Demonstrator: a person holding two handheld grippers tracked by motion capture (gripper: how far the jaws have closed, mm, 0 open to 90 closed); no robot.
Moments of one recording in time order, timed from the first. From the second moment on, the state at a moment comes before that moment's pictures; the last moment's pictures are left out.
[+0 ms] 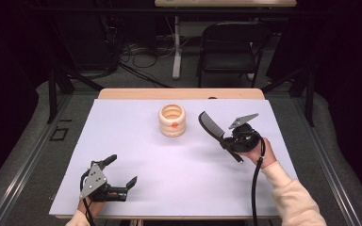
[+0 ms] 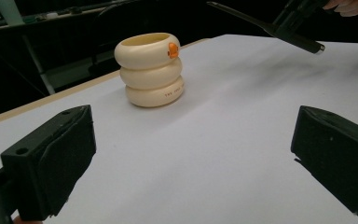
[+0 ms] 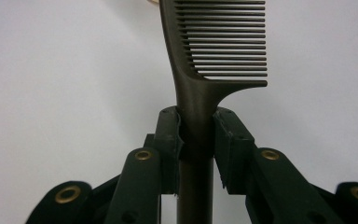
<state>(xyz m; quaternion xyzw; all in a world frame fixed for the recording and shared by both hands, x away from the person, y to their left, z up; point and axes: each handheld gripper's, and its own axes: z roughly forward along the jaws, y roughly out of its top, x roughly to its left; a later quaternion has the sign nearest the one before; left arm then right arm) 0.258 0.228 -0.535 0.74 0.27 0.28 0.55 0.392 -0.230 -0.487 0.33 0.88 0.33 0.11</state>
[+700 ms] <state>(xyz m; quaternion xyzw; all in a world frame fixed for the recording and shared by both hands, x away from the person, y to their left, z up) 0.258 0.228 -0.535 0.74 0.27 0.28 0.55 0.391 -0.218 -0.485 0.32 0.87 0.36 0.12</state>
